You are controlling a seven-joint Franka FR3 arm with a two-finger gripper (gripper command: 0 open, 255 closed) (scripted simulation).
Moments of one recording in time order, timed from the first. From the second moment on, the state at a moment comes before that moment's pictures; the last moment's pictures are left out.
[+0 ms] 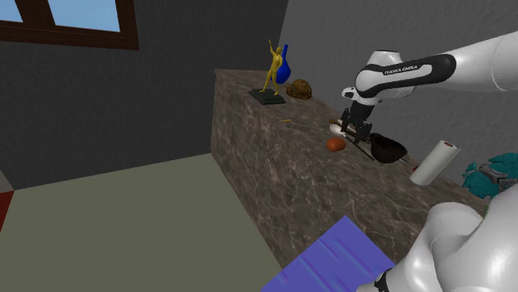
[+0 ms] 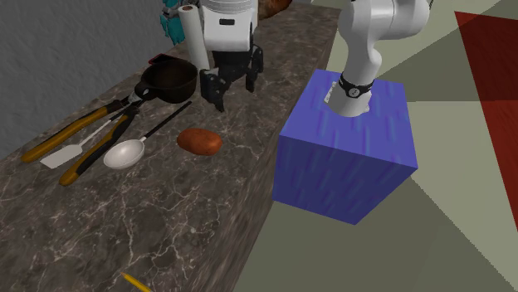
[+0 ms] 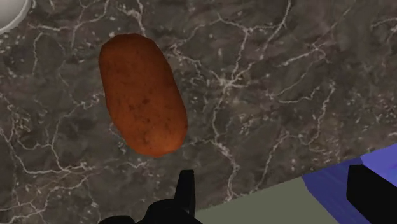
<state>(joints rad) 0.37 -0.13 -0.94 -2.15 -0.21 2.05 -1.59</state>
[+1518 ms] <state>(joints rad) 0.21 0.41 -0.87 -1.94 0.21 2.20 -2.20</state>
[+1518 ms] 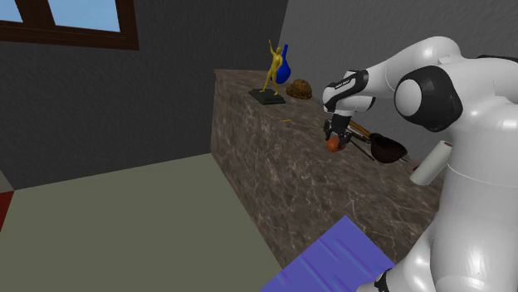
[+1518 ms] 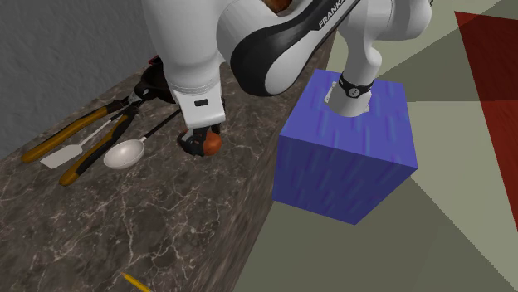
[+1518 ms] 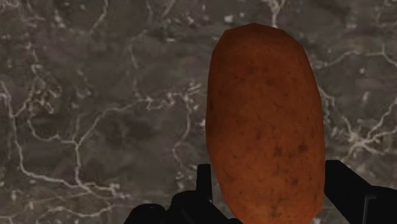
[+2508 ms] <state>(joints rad) 0.23 0.37 -0.89 -1.91 0.18 2.15 -2.19</state>
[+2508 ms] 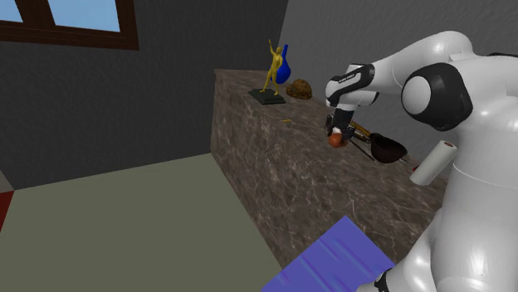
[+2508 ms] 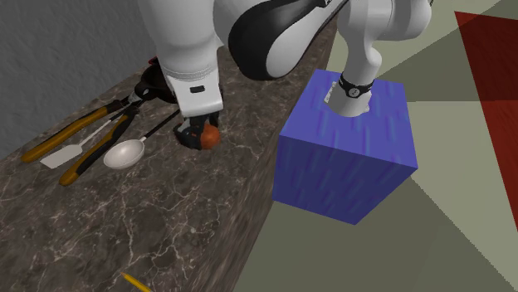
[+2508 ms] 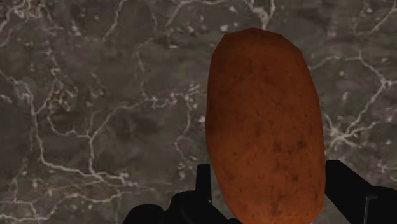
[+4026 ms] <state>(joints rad) 0.28 0.25 -0.95 -1.72 0.07 1.88 -2.14</state>
